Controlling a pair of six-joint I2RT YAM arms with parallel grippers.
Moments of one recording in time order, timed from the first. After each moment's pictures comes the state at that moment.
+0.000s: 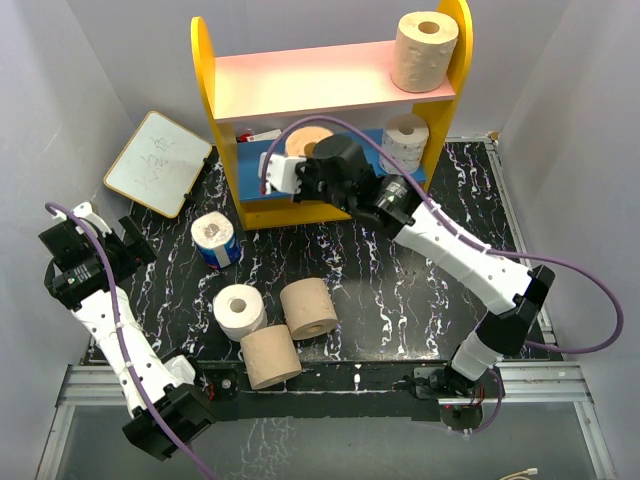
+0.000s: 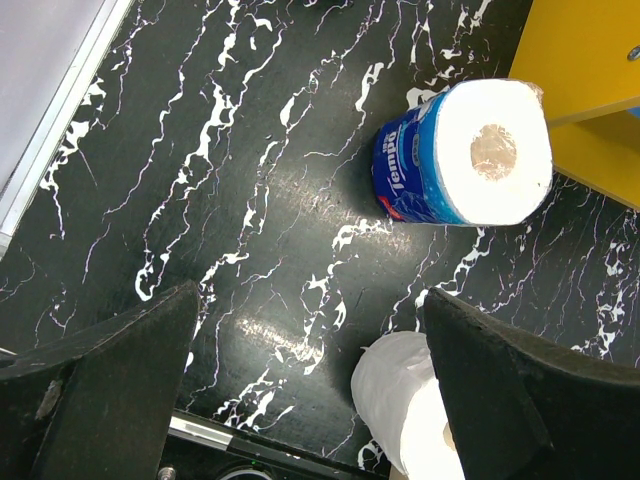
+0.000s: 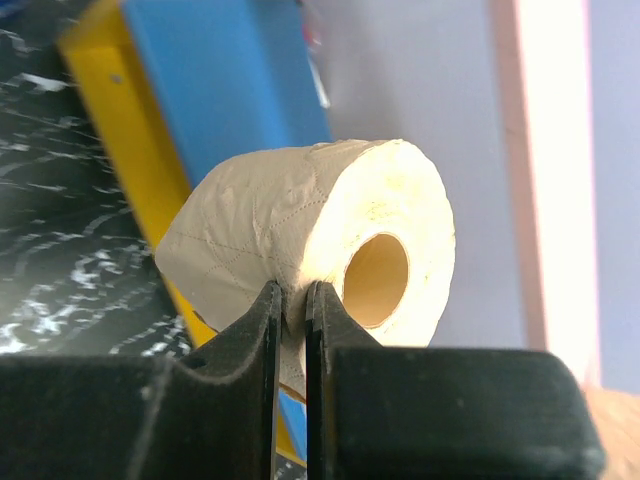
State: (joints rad) left arm 0.66 0.89 1.08 -0.99 0.32 -0.03; right arm 0.93 1.61 1.79 -0.61 0.20 -0.89
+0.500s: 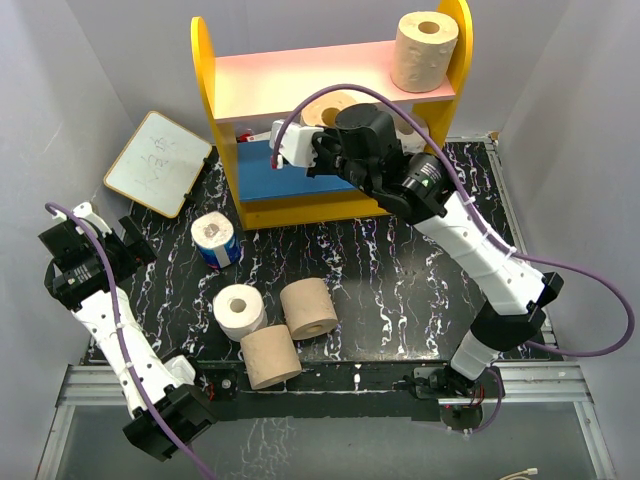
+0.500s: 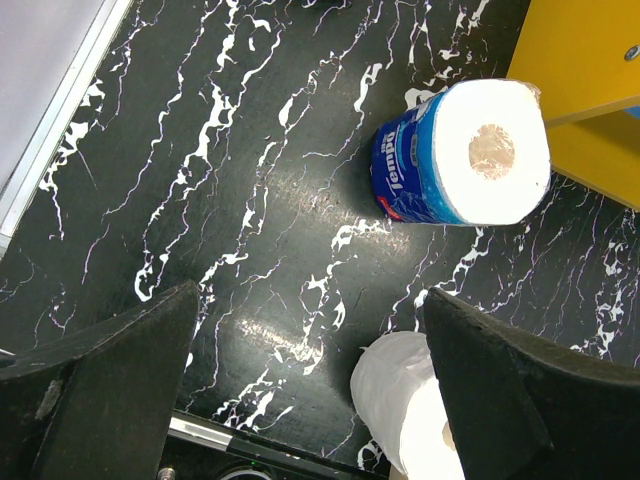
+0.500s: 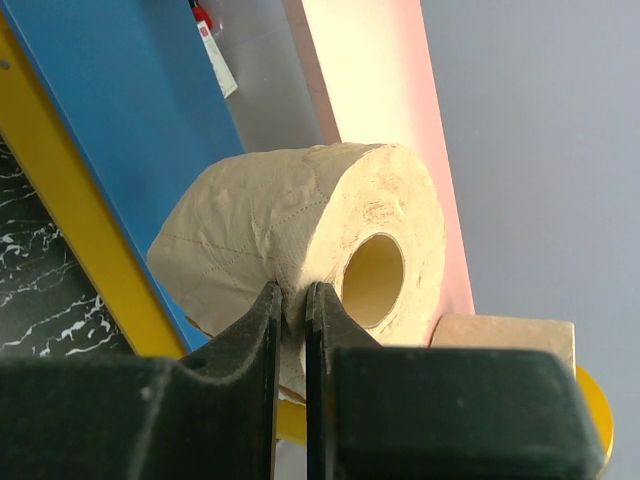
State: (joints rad) left arm 0.66 0.89 1.08 -0.99 0.32 -0.03; right arm 0.88 1.64 2.15 -0.81 0.28 -0.97
